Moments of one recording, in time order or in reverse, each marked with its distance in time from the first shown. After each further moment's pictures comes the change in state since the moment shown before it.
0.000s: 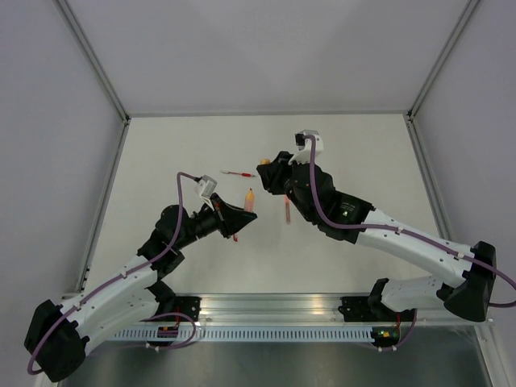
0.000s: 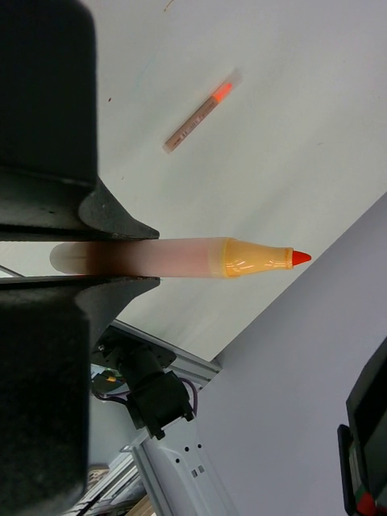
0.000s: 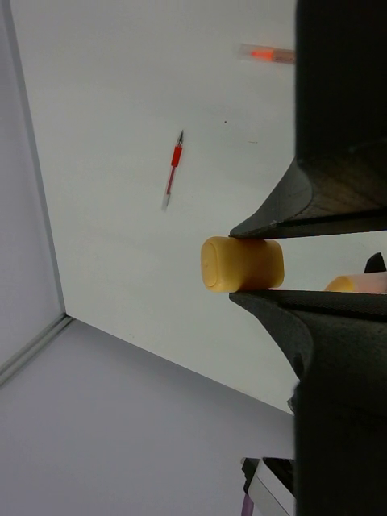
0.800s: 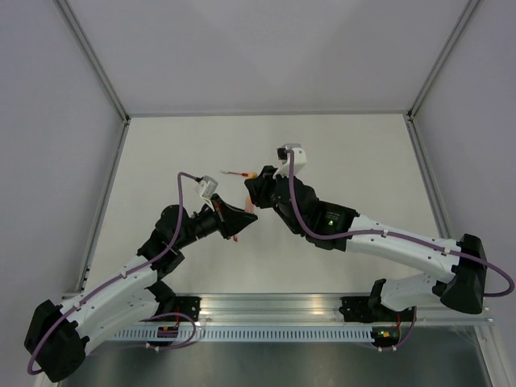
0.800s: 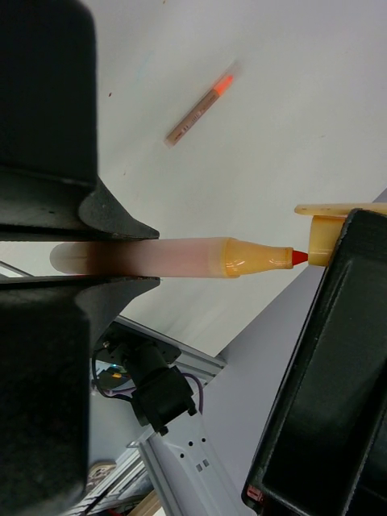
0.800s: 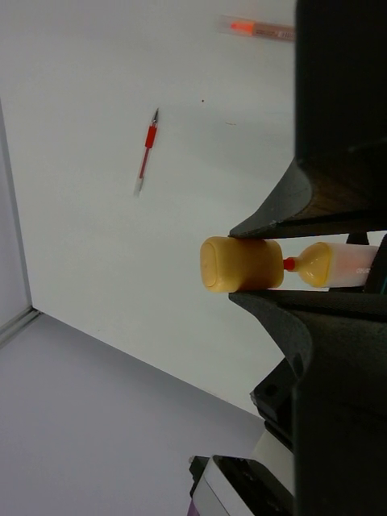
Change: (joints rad) left arm 0.000 0.000 0.003 0.000 0.023 0.002; right arm 0.099 0.059 -0.011 0.030 0.054 0.001
